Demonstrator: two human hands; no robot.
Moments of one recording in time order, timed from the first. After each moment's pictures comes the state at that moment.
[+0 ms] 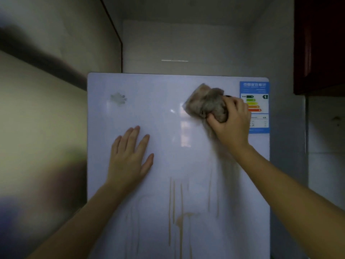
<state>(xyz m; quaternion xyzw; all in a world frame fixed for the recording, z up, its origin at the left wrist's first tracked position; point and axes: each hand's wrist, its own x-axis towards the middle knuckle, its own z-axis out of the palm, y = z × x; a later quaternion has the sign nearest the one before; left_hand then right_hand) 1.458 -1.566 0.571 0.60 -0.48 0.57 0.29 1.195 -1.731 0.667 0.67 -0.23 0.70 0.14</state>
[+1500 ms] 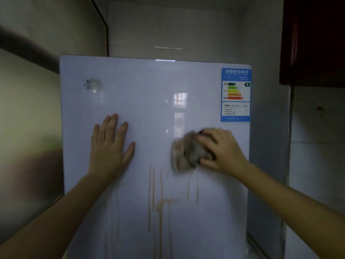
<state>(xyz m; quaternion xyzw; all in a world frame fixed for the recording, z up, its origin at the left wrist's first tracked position) 1.450 -1.580 0.561 0.63 -0.48 0.52 0.32 1.132 -1.769 0.572 0.80 -0.09 0.47 0.35</state>
